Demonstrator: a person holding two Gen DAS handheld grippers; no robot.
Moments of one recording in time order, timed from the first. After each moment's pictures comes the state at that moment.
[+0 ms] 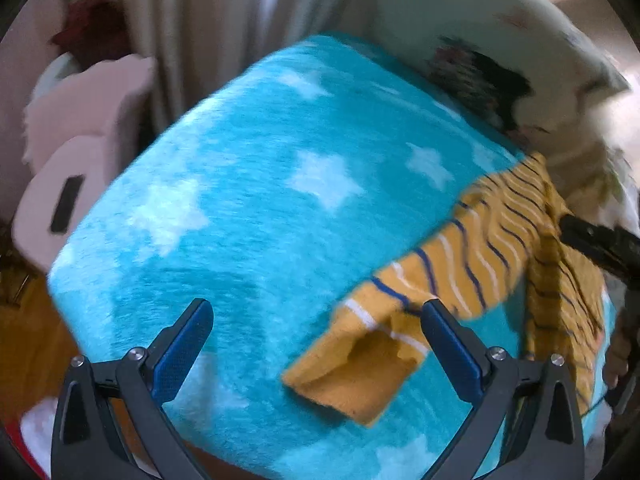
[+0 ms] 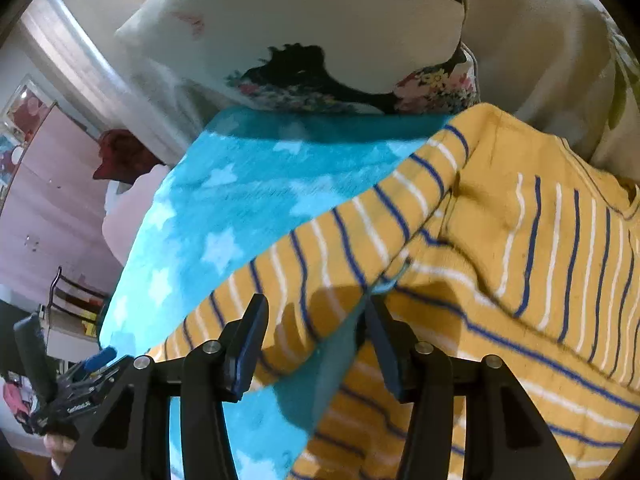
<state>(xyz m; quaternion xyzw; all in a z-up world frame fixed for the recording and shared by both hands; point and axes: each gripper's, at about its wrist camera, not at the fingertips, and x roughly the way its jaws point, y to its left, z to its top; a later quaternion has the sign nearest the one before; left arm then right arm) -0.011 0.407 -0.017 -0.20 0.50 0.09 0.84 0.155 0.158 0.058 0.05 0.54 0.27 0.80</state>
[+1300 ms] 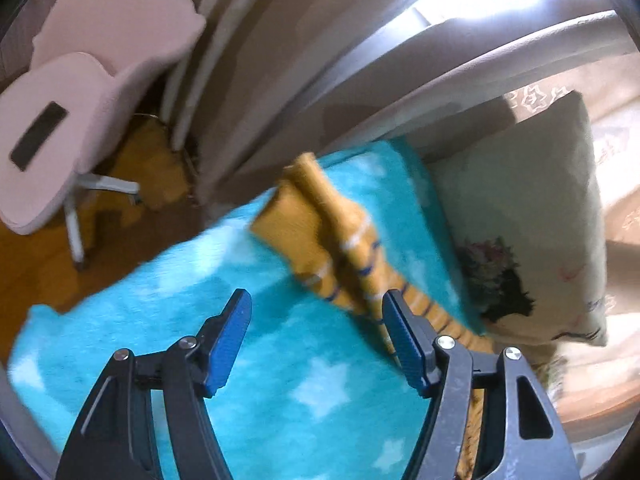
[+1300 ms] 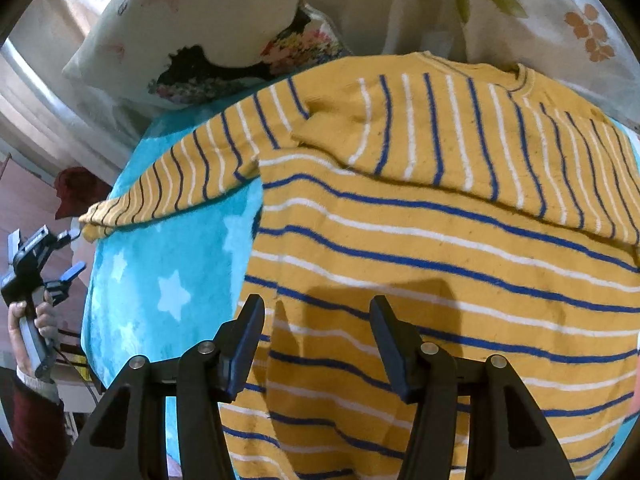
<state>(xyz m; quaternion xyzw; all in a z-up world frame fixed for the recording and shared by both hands) 0.062 0.544 -0.006 -0.46 0.41 0.13 0.78 0.094 0.078 0.044 0.10 0.57 0.16 0.80</state>
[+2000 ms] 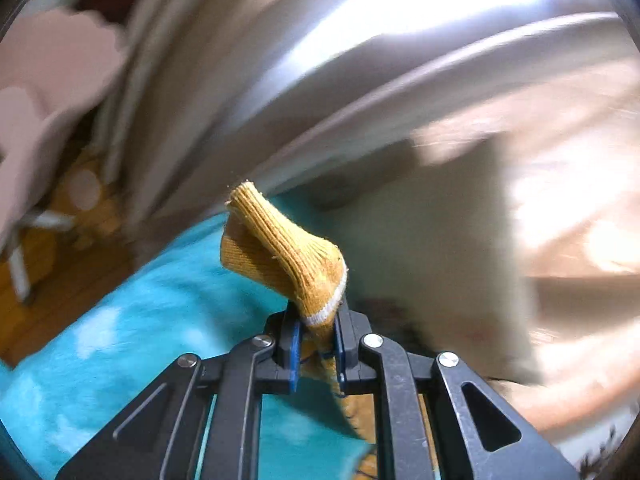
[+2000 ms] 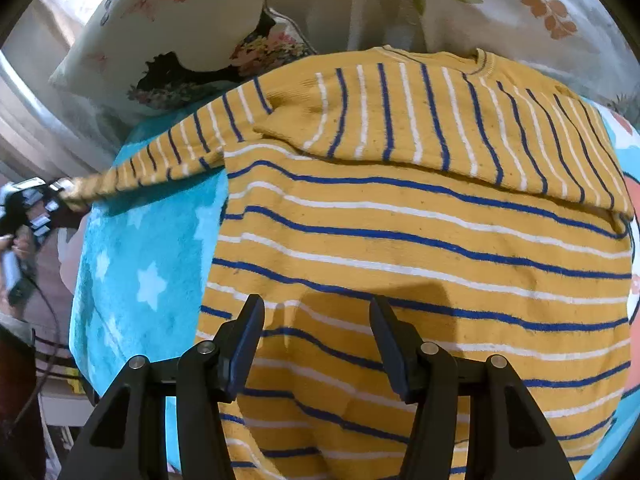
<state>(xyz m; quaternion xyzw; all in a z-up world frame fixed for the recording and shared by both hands) 0.130 0.541 0.064 -0.47 0.32 0.04 0.82 0.075 0.047 0.038 0.12 0.56 0.12 0.81</state>
